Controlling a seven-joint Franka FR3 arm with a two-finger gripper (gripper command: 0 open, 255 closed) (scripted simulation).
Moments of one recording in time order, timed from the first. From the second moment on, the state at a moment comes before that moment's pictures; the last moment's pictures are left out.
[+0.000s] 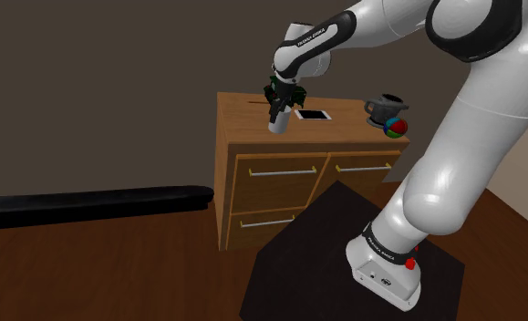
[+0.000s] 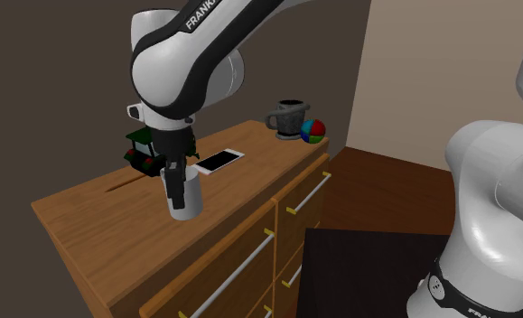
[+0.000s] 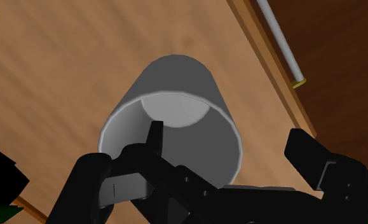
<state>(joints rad) 0.08 0.12 -0.31 -2.16 0.06 2.33 -0.58</state>
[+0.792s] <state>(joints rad) 0.08 0.12 -0.31 -2.16 0.06 2.33 -0.58</state>
